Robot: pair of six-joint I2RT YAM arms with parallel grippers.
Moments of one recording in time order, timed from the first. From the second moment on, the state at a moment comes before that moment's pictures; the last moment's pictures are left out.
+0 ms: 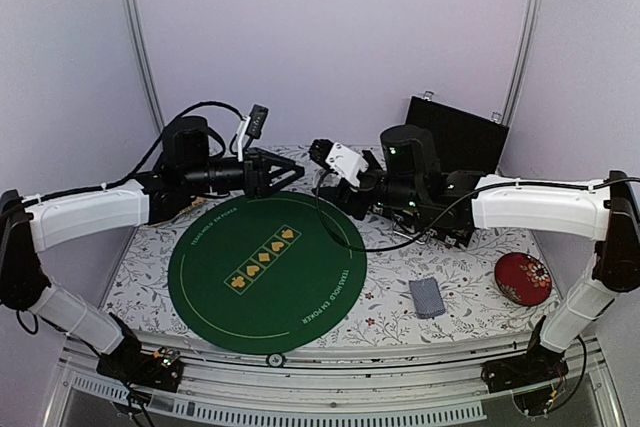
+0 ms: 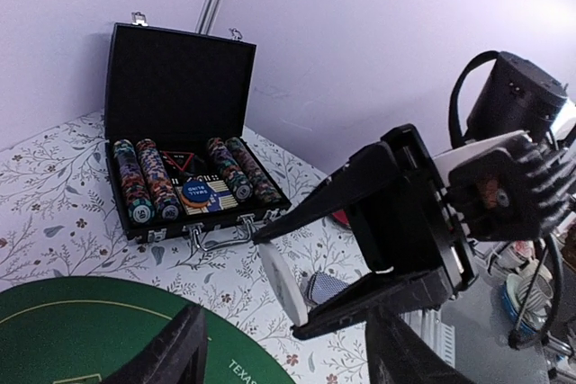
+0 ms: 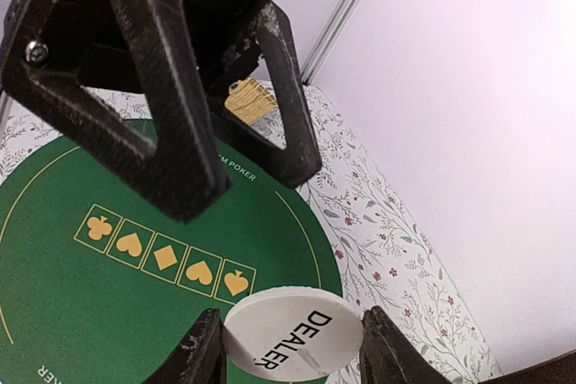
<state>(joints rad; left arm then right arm) -0.62 1.41 0.97 0.28 0.62 -0.31 0.94 1.61 1.22 0.10 -0.01 -0.44</state>
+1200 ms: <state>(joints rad) -0.31 1.52 0.89 0.18 0.43 -0.47 0.98 1.67 1.23 0.15 0.27 -0.55</state>
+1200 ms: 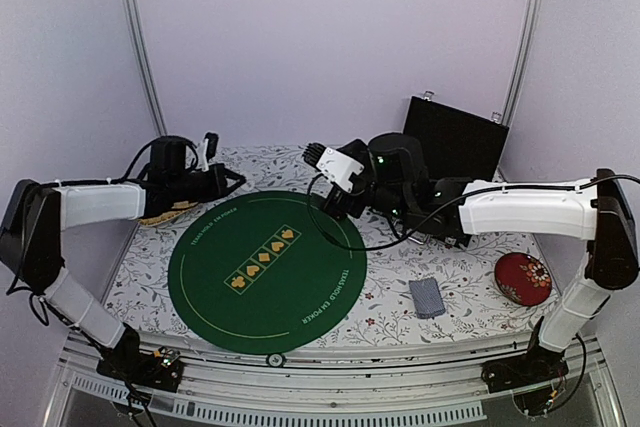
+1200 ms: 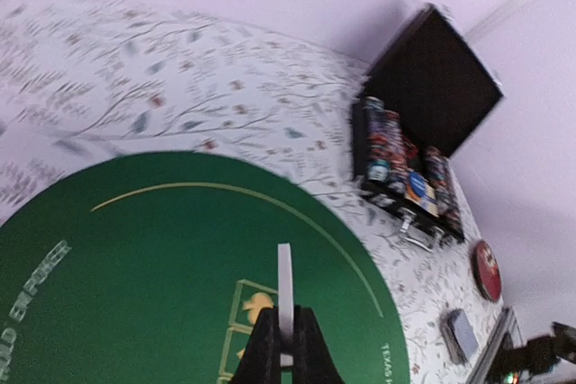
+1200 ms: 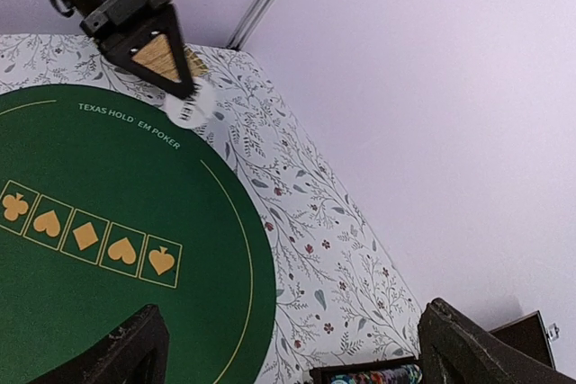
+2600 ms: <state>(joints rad) -0.16 1.57 0.67 0.19 0.12 -0.69 0.46 1.71 1.44 -0.27 0.07 -0.12</state>
